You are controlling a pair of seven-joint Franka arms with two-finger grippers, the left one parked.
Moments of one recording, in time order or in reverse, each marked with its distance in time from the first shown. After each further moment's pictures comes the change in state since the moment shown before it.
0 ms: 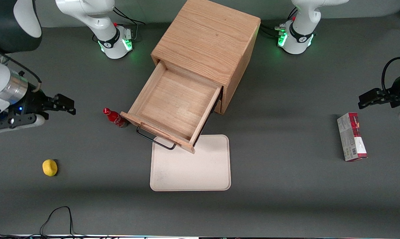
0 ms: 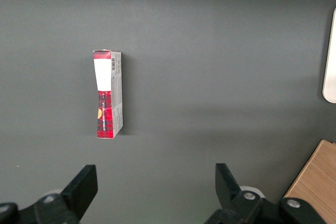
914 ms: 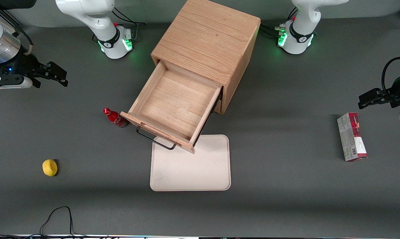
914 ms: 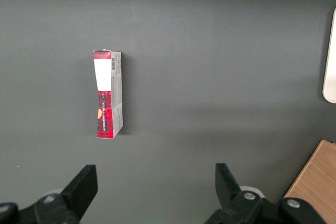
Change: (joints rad) arm 0.000 -0.253 -0.027 -0.227 -0.007 0.001 0.075
